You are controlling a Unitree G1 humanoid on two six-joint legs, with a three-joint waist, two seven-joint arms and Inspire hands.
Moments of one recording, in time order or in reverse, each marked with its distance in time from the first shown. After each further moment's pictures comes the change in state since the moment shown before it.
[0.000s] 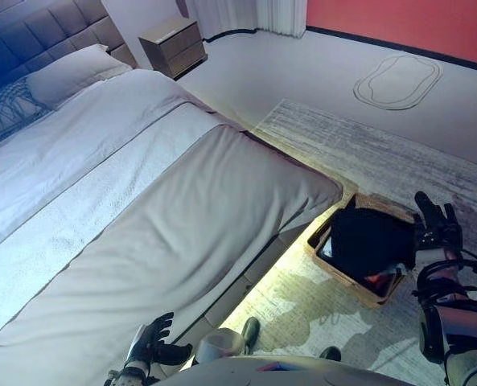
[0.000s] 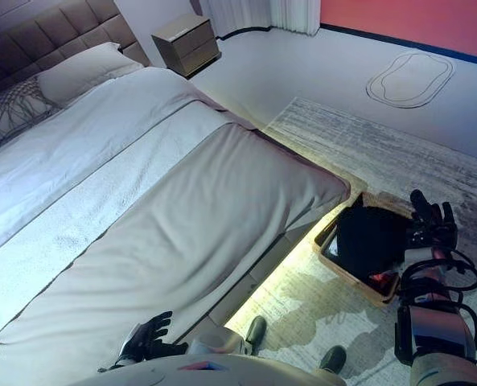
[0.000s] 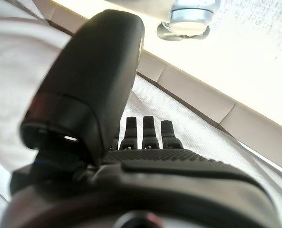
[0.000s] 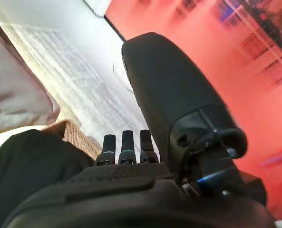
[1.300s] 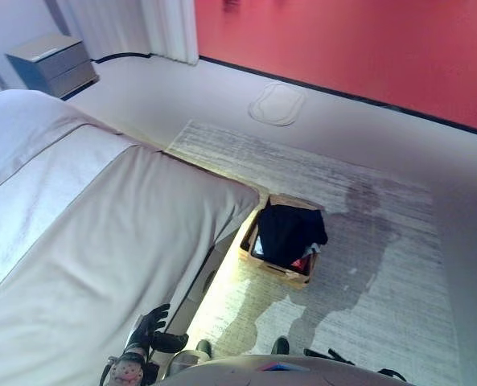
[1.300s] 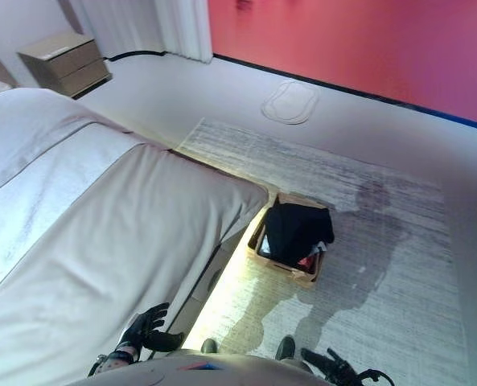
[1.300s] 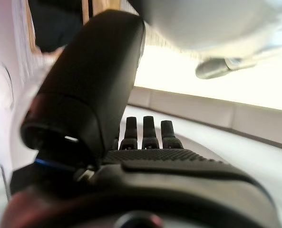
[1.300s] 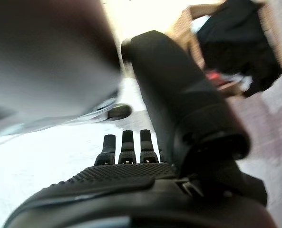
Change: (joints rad) left arm -0.088 0.011 -0.027 0.004 -0.014 0.093 0.012; right arm 0.521 0.410 0.280 0.197 -0.532 0.155 0.080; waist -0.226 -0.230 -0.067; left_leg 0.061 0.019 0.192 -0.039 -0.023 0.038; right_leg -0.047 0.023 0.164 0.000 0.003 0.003
